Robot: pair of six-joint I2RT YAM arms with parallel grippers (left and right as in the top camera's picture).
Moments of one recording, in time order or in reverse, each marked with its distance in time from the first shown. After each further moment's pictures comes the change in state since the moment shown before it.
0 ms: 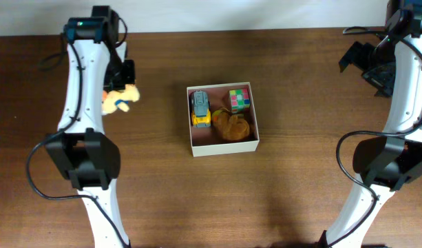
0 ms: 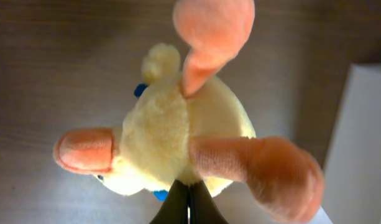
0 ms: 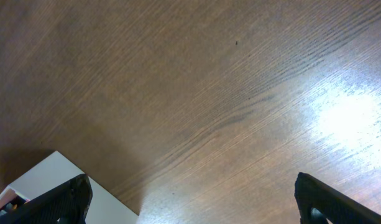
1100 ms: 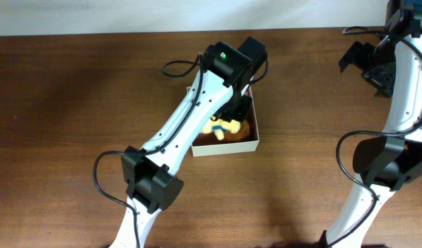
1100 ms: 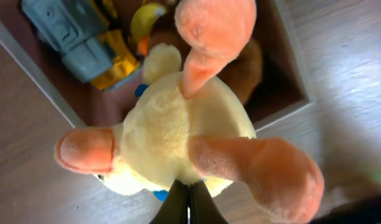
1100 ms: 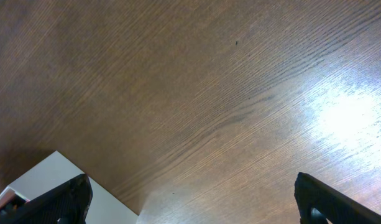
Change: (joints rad) left arm -0.655 0.000 0.100 -0.103 0.043 -0.158; right arm 0.000 0.000 0.000 0.000 0.000 -0.001
